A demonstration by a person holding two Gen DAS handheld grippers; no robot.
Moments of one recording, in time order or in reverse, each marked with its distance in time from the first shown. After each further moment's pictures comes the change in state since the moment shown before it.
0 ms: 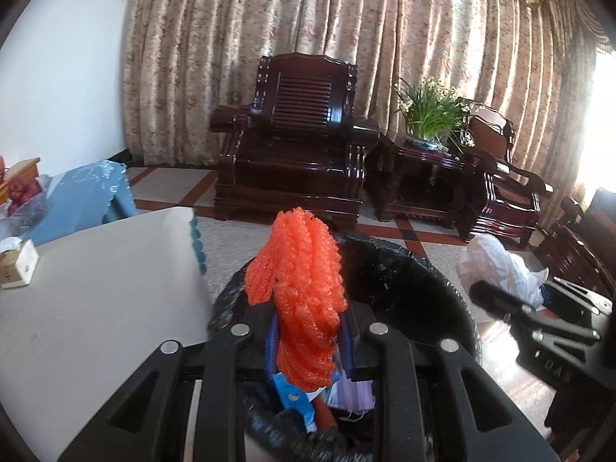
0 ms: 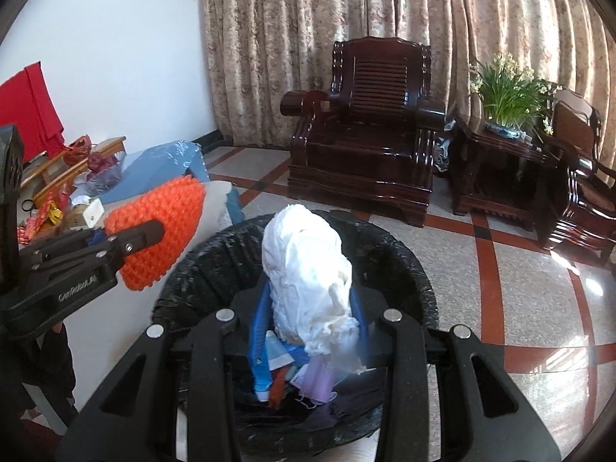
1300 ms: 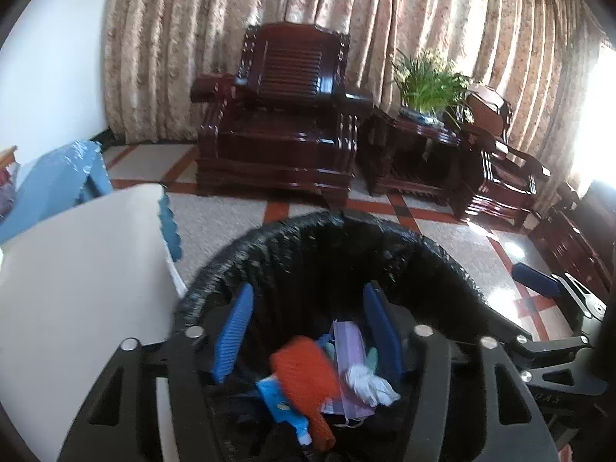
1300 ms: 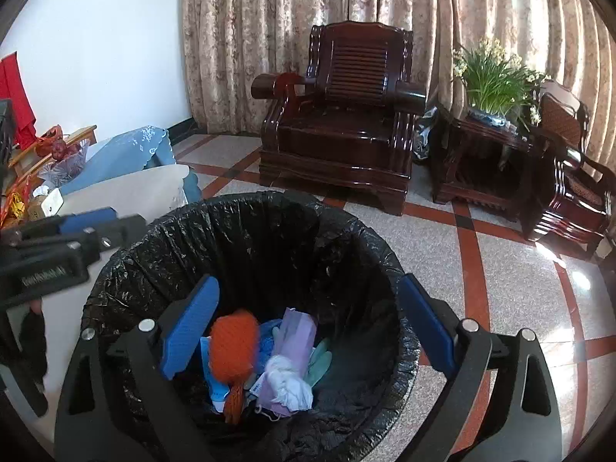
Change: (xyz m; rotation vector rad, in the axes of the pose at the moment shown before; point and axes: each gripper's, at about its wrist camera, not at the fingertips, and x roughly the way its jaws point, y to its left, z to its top) left arm 0.063 0.004 0.002 0.003 0.099 -0.036; right arm 0.052 -0.024 -0.014 0.004 0.041 -0.089
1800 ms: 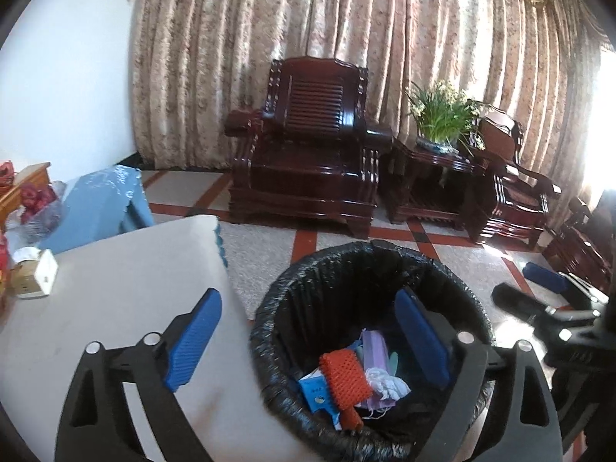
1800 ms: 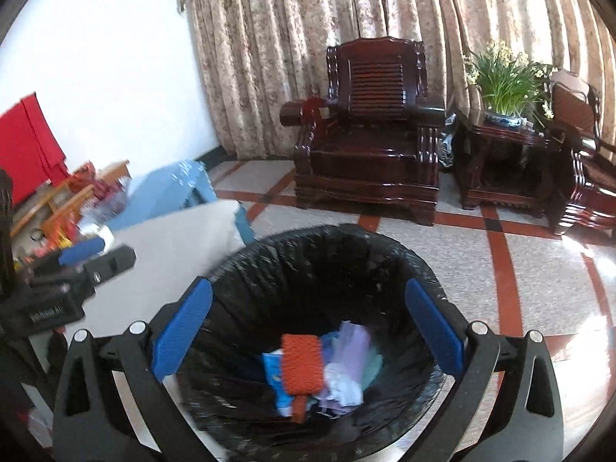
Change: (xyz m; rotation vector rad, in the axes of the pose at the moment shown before) left arm -0.105 0.025 0.002 -0.005 -0.107 0.092; right arm -0.074 0.027 0.032 0.094 -0.069 0.147
